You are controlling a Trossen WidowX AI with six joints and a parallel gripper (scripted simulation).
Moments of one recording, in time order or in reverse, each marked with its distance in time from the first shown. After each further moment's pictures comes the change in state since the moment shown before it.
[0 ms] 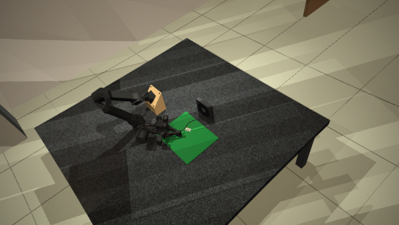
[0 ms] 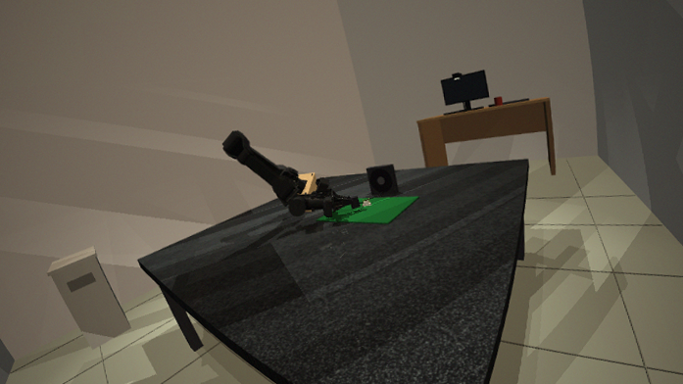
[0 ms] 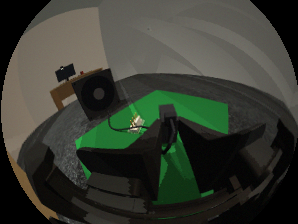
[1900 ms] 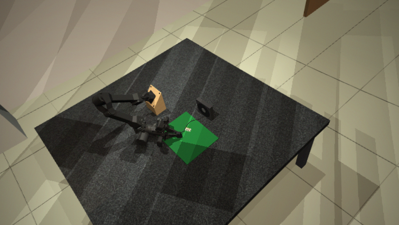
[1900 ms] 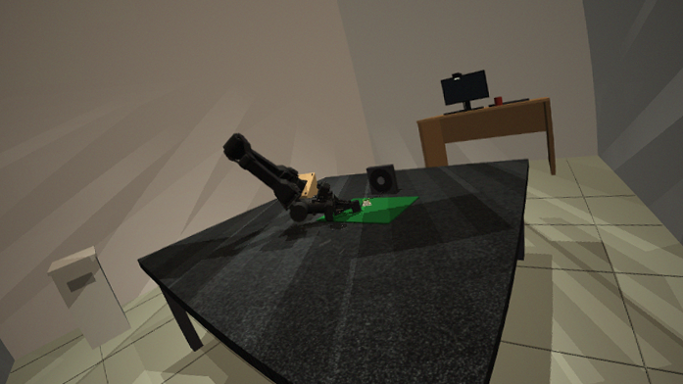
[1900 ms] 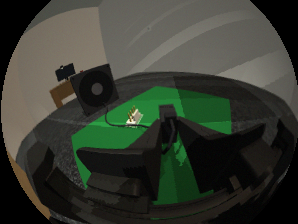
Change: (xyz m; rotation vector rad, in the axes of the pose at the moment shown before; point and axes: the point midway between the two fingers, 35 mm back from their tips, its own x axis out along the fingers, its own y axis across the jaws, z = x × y) arm 0.003 0.000 -0.015 -0.001 0.000 0.001
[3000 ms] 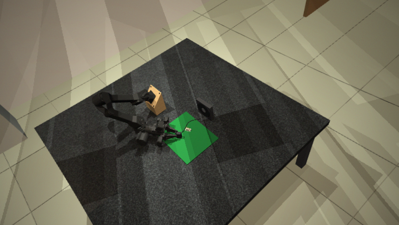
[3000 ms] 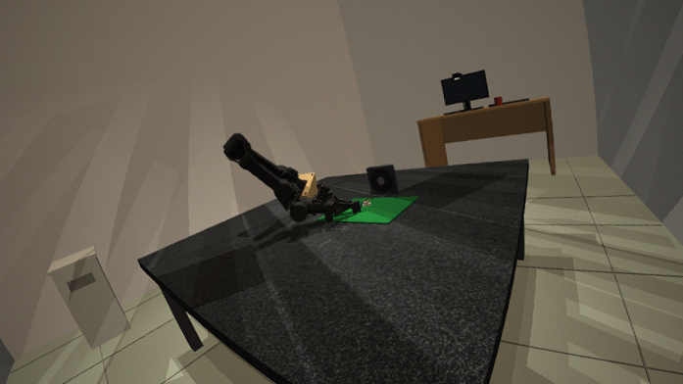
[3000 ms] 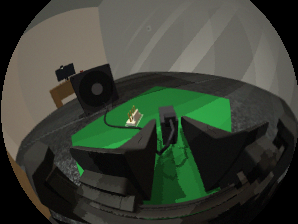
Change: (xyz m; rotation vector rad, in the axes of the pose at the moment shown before) arm 0.000 0.000 0.000 0.000 0.000 0.000
